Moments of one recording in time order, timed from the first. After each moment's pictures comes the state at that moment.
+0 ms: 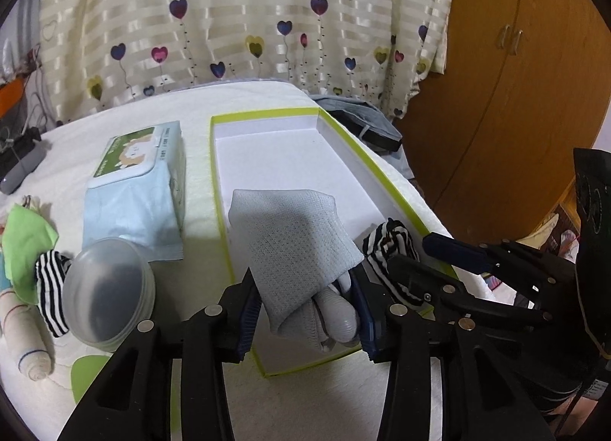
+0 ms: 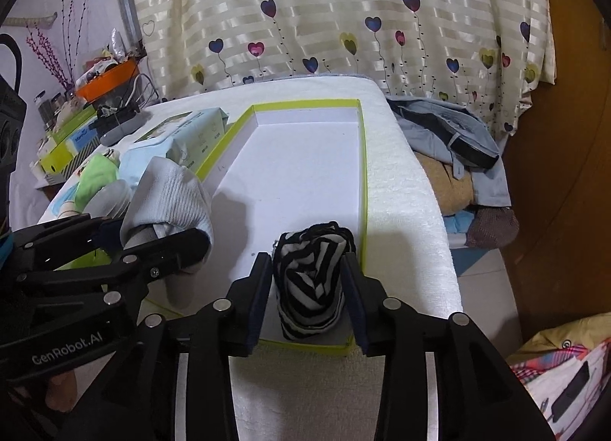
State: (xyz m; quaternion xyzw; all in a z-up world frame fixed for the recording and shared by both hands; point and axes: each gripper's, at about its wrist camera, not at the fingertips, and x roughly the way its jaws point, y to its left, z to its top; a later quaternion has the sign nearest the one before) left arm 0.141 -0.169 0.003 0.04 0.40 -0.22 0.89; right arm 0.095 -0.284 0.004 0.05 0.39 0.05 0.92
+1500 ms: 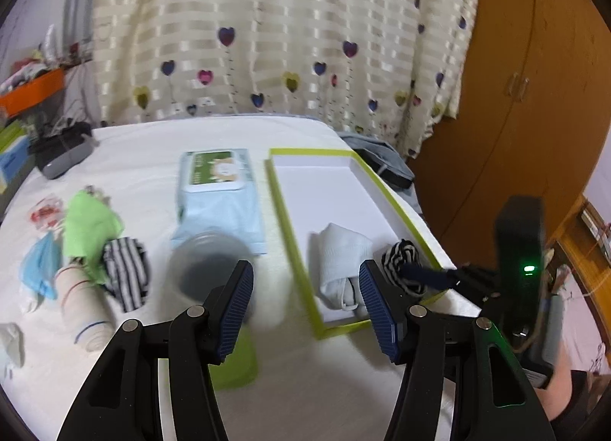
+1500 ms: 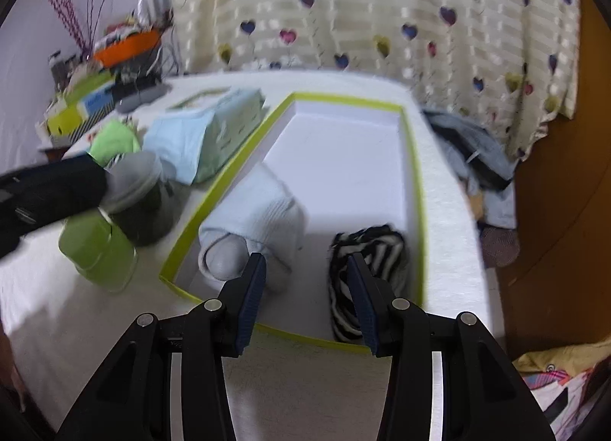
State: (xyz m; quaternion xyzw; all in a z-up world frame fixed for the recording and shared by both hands) left arm 0.104 -0.090 0.043 -0.02 0.35 -0.19 0.92; right arm 0.101 -0.238 -0.002 -0.01 0.41 0.08 0.91
